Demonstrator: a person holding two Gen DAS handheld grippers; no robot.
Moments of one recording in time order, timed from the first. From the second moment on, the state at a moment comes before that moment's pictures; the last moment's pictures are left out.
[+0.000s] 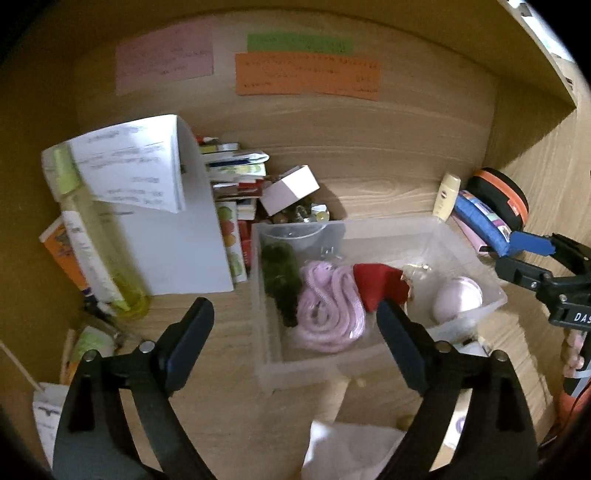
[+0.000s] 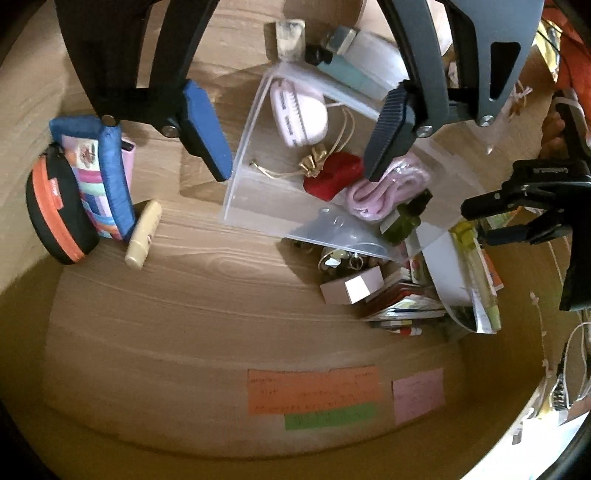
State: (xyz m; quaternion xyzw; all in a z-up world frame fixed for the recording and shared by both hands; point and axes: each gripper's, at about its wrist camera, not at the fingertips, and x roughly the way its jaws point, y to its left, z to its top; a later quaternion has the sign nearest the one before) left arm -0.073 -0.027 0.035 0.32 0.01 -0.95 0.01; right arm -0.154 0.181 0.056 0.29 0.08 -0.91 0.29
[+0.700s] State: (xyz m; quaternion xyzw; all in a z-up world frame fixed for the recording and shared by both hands) left arm 0.008 -0.007 0.006 0.36 -0.01 -0.93 0.01; right arm -0.080 0.198 0.030 0.32 0.06 -0.90 0.30
